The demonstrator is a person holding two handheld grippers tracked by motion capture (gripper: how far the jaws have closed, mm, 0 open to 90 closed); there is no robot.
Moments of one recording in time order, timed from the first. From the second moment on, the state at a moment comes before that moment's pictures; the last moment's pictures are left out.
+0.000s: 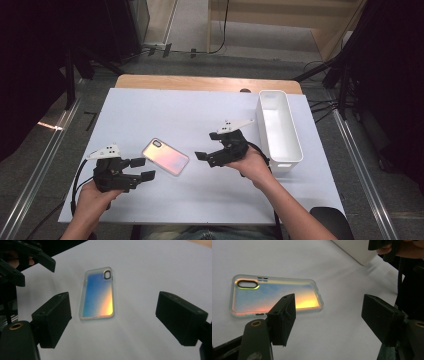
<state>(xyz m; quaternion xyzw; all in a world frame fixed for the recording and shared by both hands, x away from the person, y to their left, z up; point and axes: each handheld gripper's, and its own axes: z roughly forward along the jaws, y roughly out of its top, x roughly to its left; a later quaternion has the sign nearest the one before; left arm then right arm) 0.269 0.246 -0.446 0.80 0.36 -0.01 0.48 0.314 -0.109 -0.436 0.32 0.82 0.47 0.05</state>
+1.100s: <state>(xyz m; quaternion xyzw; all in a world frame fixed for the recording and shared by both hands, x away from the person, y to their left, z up) 0.270 0.247 -0.446 0.80 0.35 -0.01 0.48 0.339 -0.055 -0.446 0.30 0.84 0.46 0.04</state>
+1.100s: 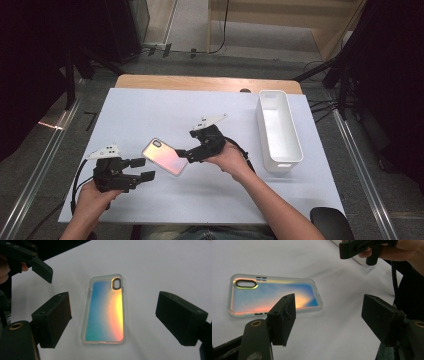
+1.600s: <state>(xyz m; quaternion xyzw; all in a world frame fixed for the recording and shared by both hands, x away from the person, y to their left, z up) 0.269 0.248 -0.446 0.80 0.35 -0.01 0.48 0.344 -0.037 -0.457 0.29 0.84 0.46 0.03</state>
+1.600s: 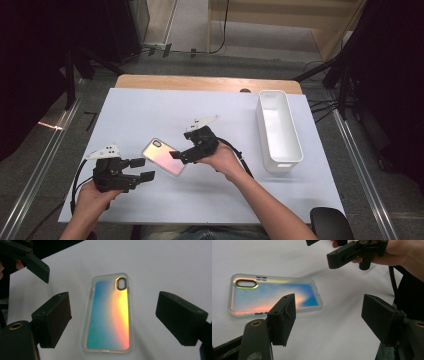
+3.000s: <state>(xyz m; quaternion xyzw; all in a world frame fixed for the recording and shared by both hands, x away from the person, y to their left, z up) 0.268 0.249 -0.445 0.80 0.35 -0.01 0.48 0.351 0.001 -0.481 0.29 0.86 0.43 0.01</state>
